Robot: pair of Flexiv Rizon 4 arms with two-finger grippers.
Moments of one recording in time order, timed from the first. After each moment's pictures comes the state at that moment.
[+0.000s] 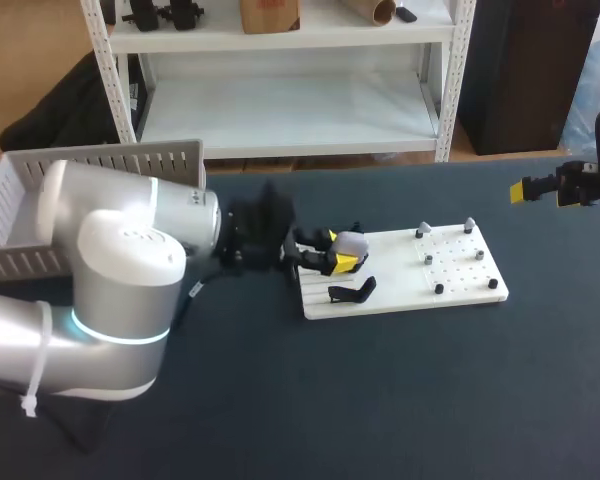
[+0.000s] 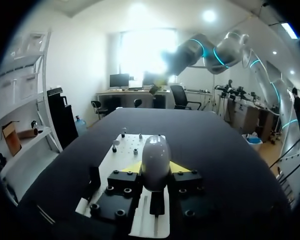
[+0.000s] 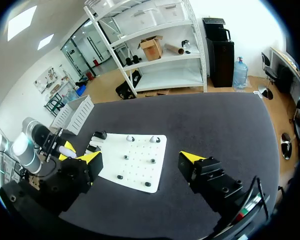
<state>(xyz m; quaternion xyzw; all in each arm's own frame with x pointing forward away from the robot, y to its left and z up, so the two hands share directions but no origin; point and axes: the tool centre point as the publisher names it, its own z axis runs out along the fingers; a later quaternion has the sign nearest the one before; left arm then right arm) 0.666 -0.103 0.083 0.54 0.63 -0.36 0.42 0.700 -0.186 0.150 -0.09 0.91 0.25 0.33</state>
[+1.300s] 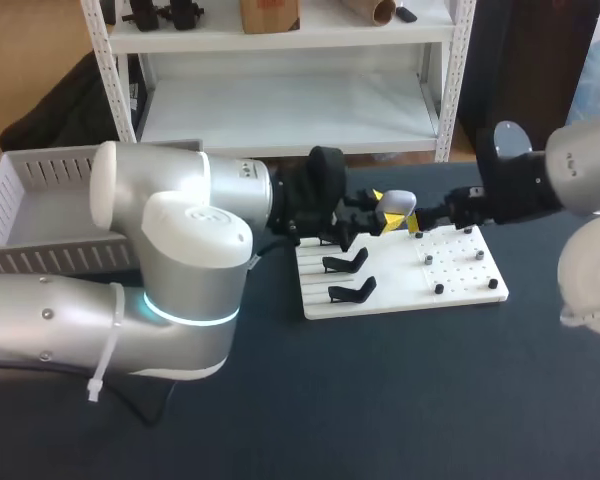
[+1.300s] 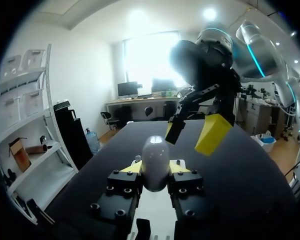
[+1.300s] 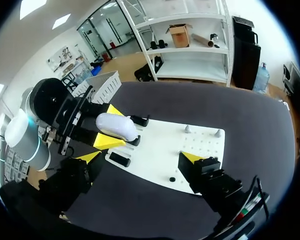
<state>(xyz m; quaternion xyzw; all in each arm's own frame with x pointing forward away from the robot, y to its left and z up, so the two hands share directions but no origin) 0.704 -0.167 0.119 0.54 0.62 -0.33 0.47 0.671 -0.049 0.134 -0.18 0.91 0.26 0.28</state>
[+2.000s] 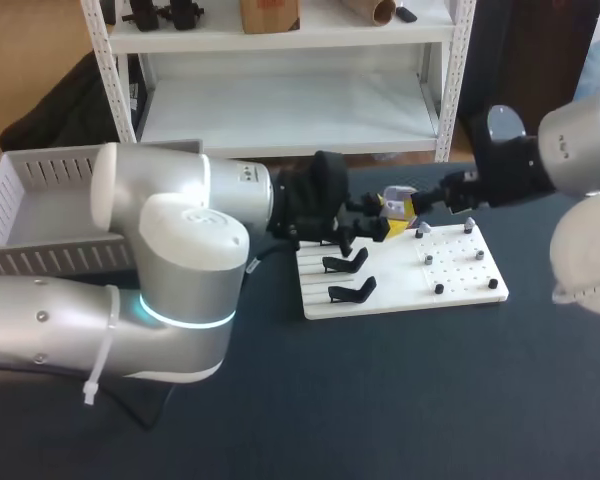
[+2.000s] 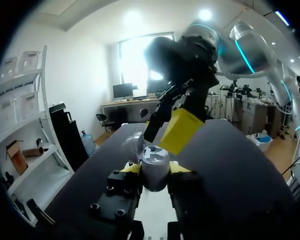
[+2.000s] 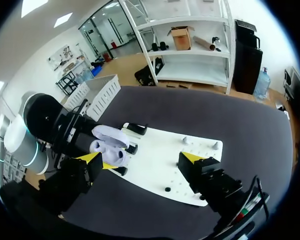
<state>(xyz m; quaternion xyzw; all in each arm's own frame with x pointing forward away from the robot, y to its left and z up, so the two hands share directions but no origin) 0.691 -0.170 0.121 0.55 0.61 -0.34 0.47 0.692 -0.047 0.144 -0.19 0.90 0.25 0.29</state>
